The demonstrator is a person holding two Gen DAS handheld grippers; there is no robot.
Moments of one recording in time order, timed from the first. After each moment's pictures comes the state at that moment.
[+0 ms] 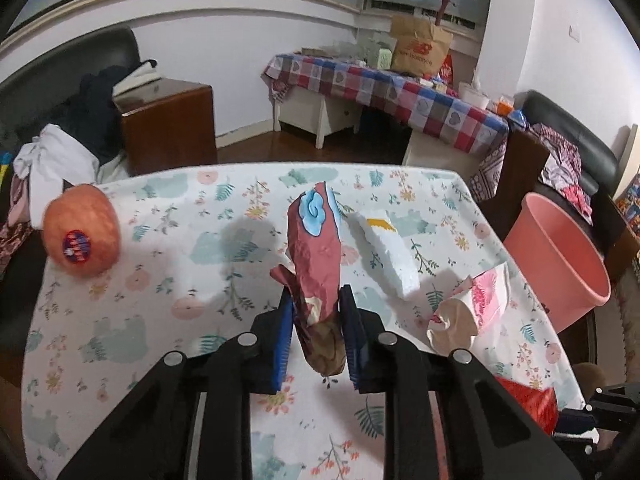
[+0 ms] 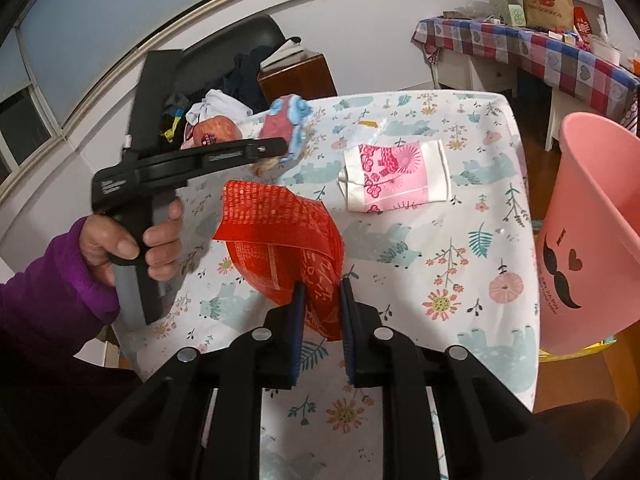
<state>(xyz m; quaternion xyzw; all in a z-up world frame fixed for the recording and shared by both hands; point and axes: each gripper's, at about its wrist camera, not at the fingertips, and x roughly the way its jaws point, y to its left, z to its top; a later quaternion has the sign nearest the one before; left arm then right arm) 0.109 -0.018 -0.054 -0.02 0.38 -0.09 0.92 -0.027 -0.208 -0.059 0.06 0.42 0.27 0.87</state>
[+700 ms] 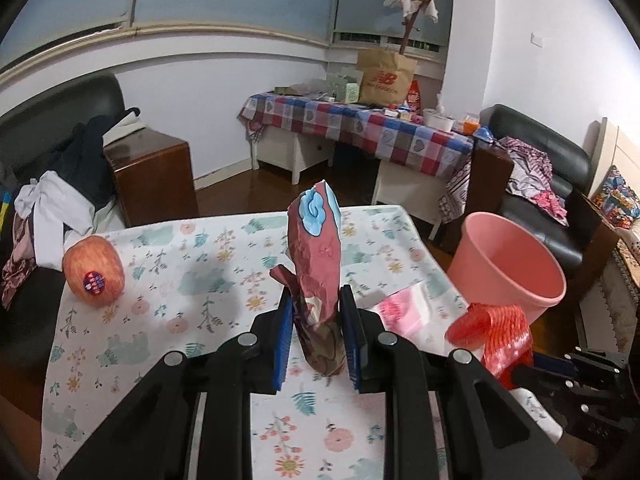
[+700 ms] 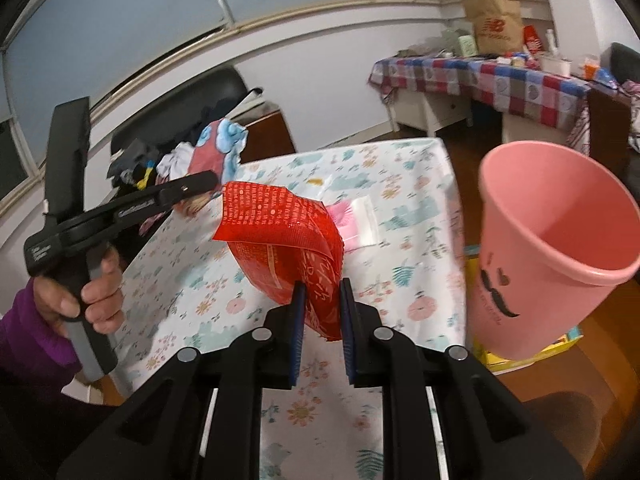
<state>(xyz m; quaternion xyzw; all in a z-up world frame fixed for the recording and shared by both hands) 0.057 -0.052 0.002 0.00 0.32 -0.13 0.94 -0.042 -0.255 -0.029 0.09 0.35 0.18 0.92</state>
